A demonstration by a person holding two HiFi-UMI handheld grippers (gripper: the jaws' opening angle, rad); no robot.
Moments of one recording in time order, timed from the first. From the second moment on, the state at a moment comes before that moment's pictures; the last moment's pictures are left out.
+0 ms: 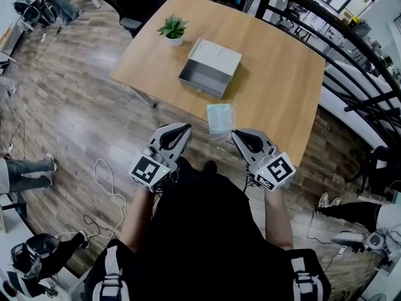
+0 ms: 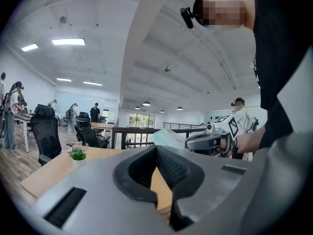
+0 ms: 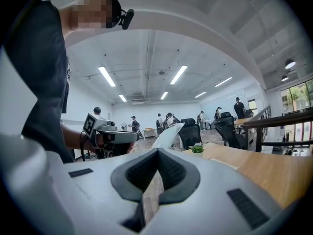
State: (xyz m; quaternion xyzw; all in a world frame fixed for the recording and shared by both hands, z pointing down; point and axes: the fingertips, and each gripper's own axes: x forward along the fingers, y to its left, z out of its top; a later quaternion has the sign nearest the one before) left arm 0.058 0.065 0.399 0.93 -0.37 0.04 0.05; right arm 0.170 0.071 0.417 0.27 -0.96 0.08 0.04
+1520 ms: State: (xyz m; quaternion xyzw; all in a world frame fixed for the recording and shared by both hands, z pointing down) left arm 0.006 -0.133 0.408 0.95 -0.31 0.03 0.08; right arm 0.107 -0.103 0.441 0.32 -0.94 0.10 0.10
